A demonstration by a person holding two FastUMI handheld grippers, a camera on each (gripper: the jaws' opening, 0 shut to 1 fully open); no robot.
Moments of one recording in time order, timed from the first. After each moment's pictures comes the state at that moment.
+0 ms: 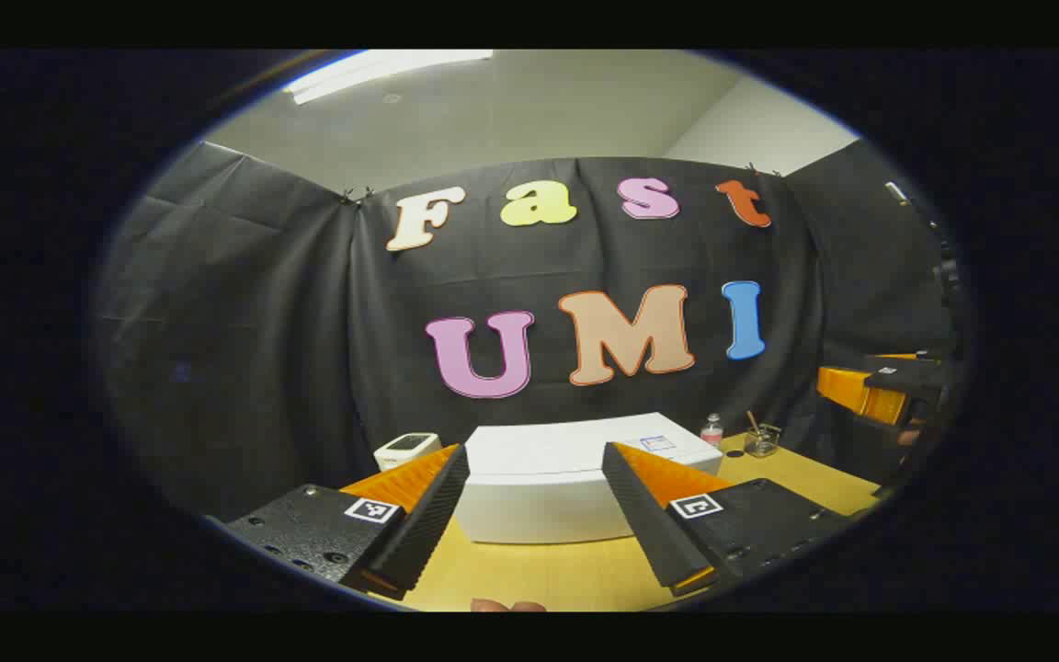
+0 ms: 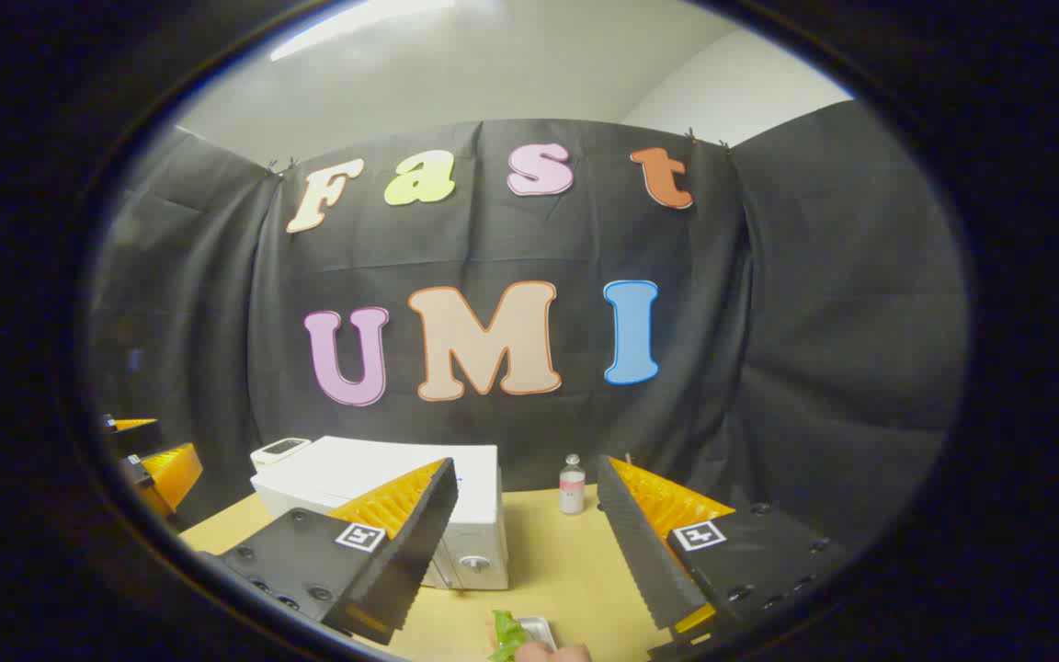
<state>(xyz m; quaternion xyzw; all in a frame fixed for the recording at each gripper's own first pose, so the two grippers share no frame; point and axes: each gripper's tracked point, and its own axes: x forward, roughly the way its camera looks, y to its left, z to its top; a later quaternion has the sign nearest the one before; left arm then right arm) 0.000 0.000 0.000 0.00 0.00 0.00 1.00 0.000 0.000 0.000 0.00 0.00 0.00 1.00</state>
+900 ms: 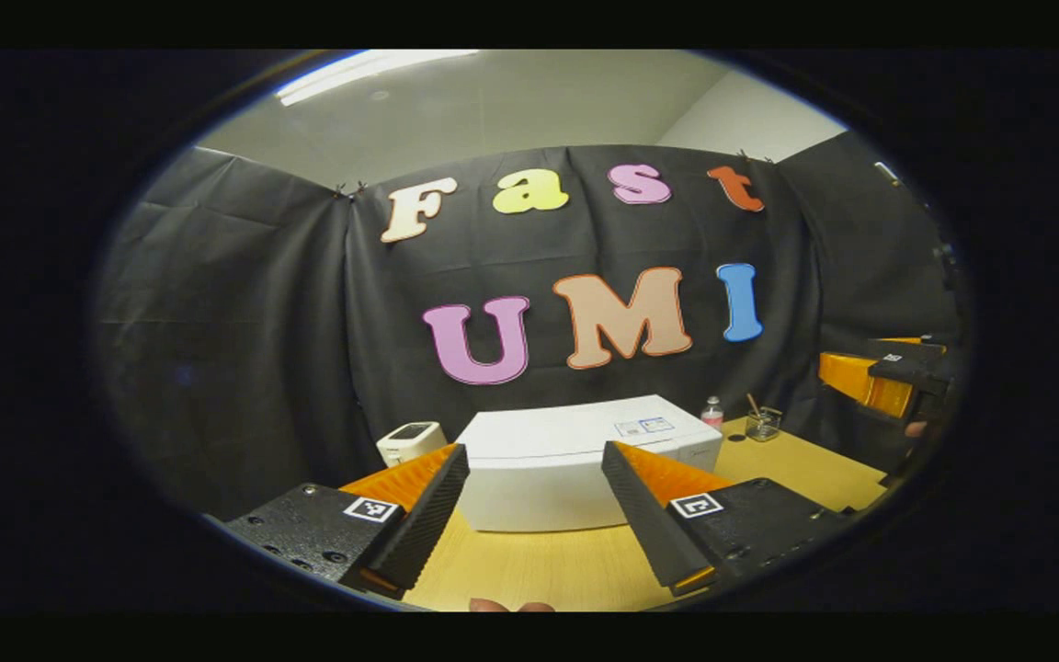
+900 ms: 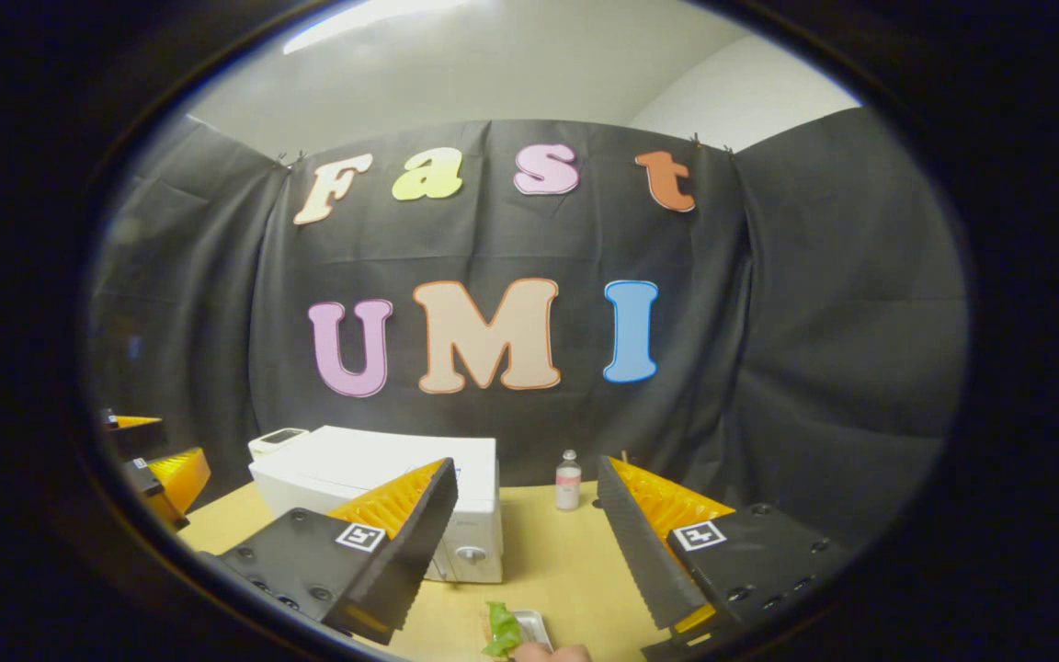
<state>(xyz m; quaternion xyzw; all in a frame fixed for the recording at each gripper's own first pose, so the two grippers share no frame) -0.010 -0.004 -0.019 0.02 0.02 0.00 1.00 -0.014 -0.001 -0.009 -0.01 0.00 0.00 1.00</state>
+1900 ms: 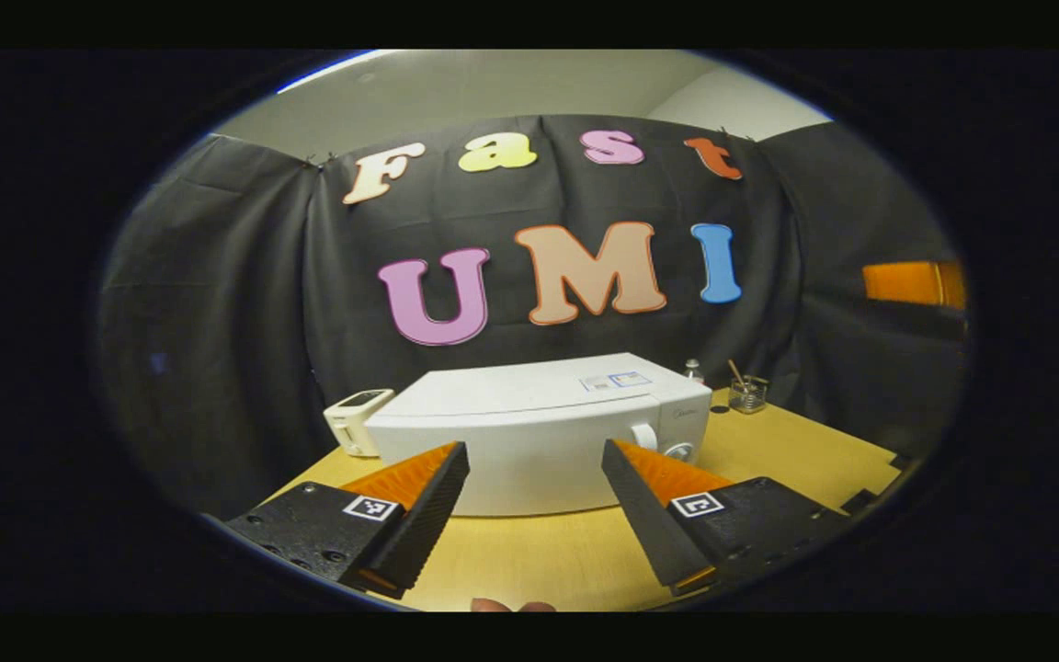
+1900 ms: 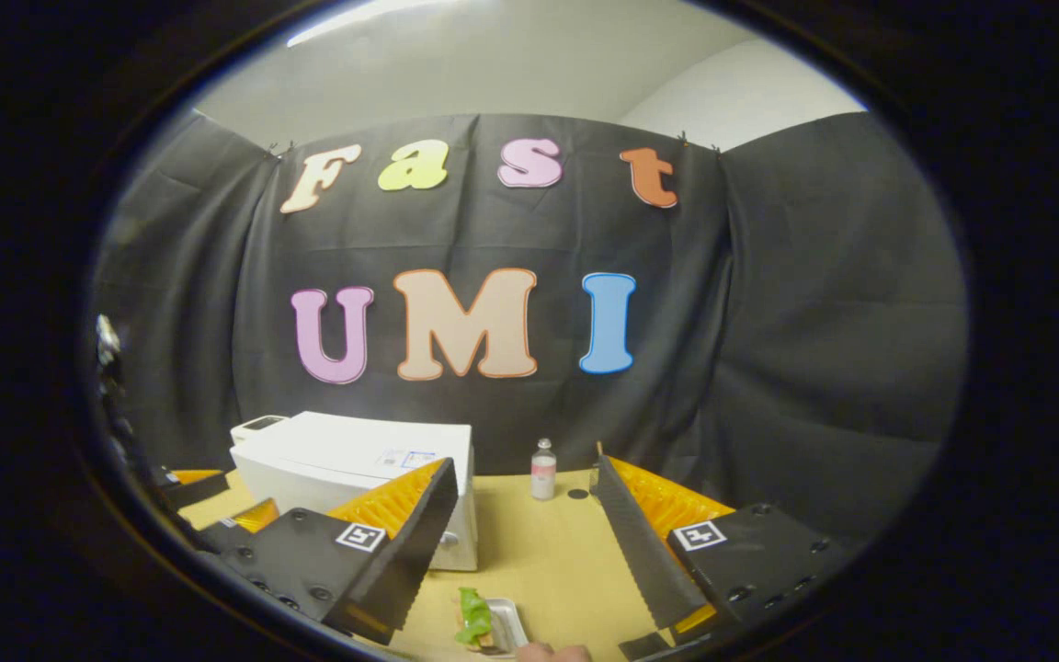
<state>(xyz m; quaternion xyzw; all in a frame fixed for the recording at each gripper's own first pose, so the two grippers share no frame) 0.052 -0.067 -0.144 0.01 0.08 -0.05 1.00 -0.032 -0.038 -0.021 -0.03 0.01 -0.04 1.00</state>
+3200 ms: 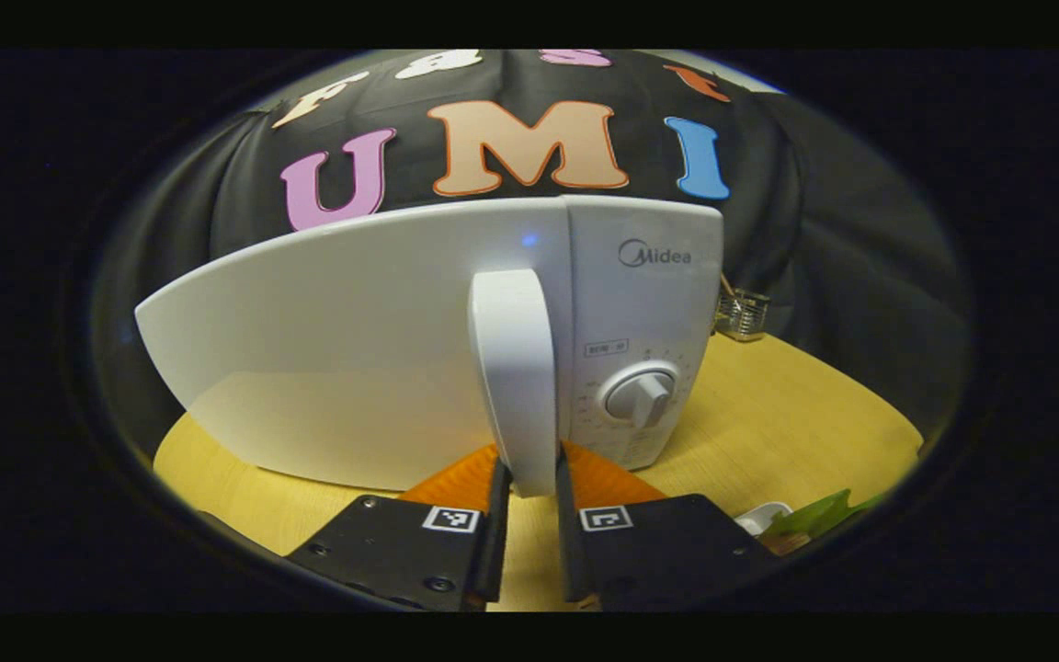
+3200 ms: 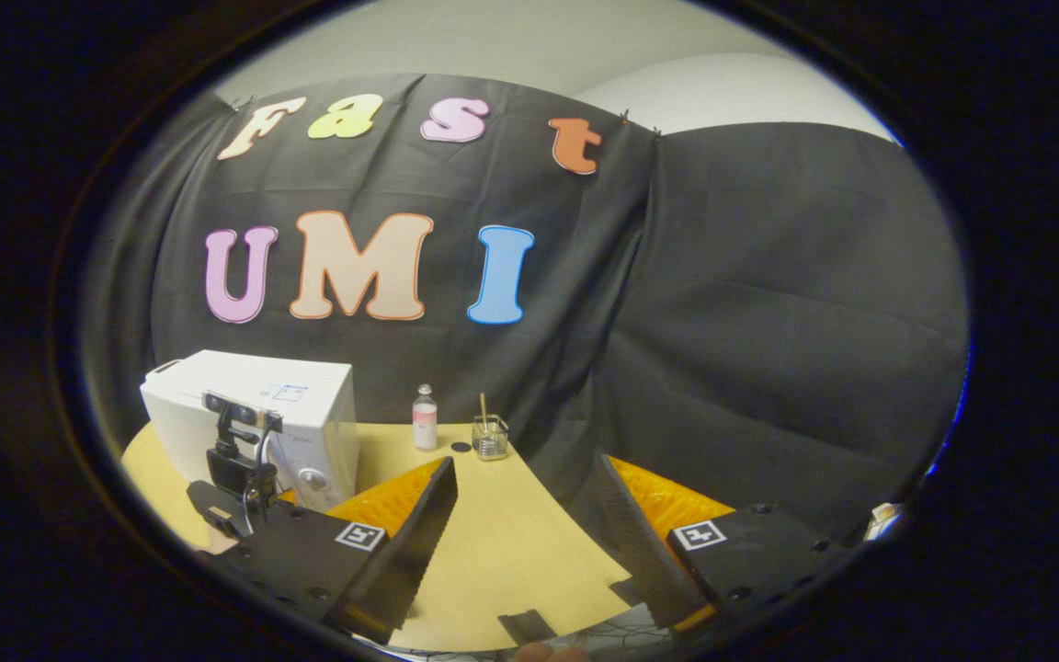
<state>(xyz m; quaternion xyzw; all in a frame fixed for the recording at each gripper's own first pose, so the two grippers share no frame) 0.153 -0.189 -0.309 0.01 0.23 -0.09 0.97 -0.071 -0.161 -0.052 -0.08 0.07 -0.17 0.98</state>
